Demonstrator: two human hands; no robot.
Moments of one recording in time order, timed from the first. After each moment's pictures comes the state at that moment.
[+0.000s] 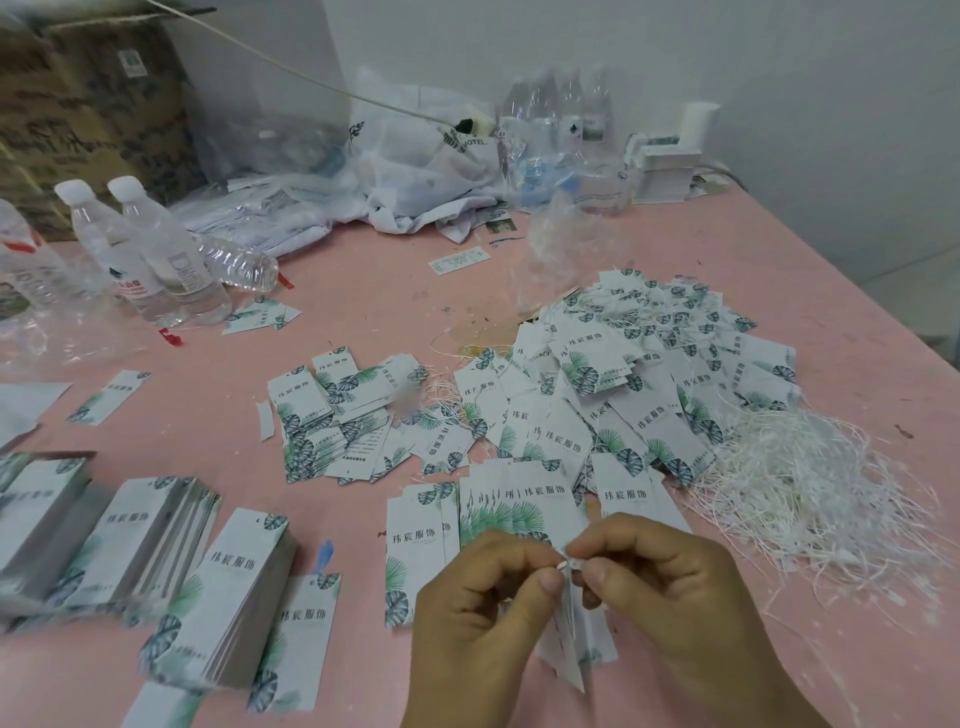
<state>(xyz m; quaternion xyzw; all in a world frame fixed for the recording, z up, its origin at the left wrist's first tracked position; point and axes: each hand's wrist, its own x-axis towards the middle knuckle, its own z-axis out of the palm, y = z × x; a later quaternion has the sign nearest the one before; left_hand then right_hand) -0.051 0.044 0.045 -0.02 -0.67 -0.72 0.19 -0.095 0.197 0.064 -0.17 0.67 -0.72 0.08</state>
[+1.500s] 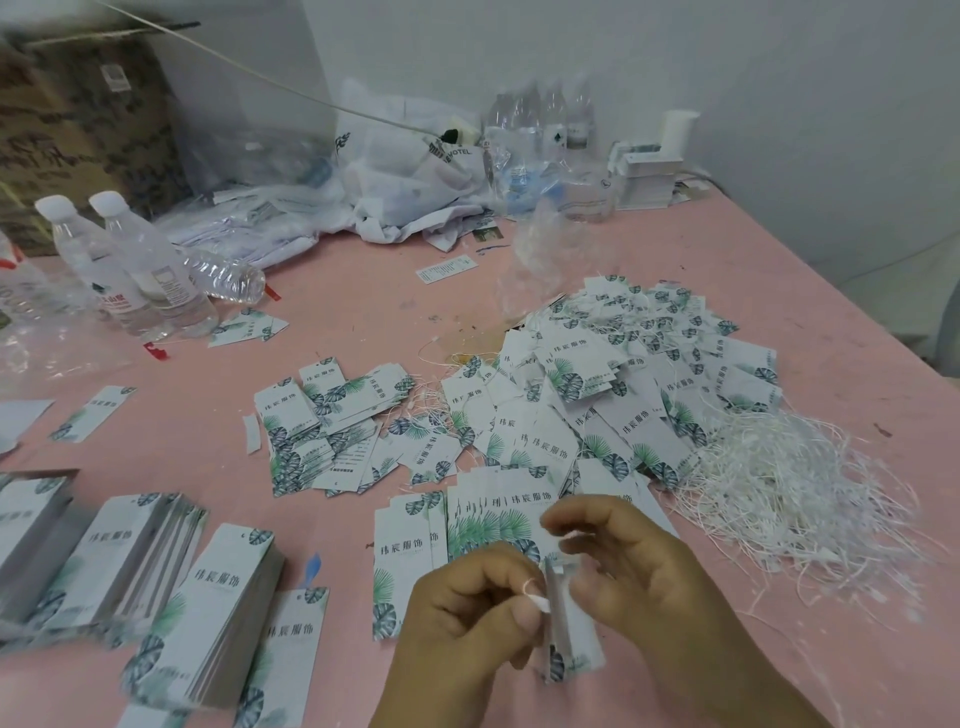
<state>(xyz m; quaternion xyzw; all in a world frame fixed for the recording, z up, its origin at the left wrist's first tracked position) -0.058 0.035 0.044 -0.07 -0.54 -0.84 0.03 -0.103 0.208 0.053 -0.19 0.69 -0.68 0.16</state>
